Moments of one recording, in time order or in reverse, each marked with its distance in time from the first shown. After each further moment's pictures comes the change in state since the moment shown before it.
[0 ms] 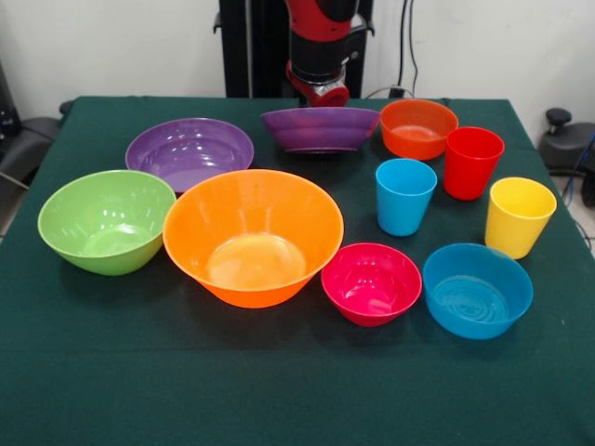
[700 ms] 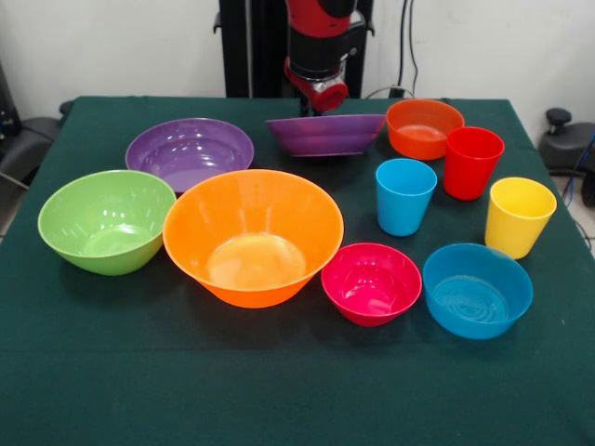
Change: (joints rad) arm 0.001 -0.019 -0.007 0.000 -0.015 0.017 0.000
